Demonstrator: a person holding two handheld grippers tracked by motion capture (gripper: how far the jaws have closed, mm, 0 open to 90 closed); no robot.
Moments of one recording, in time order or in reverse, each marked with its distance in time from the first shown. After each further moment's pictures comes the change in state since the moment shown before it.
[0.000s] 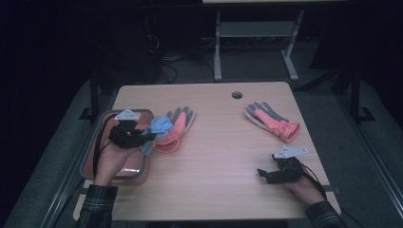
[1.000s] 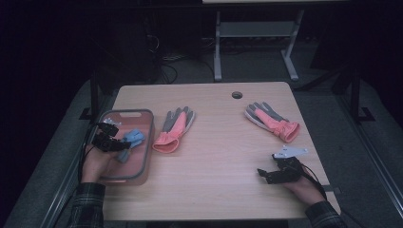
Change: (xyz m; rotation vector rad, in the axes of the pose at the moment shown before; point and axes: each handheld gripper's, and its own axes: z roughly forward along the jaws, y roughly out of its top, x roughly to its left) left arm 0.082 -0.063 0.024 0.255 0.182 -0.175; right arm 0.000 0.000 0.000 -0.001 -0.001 0.006
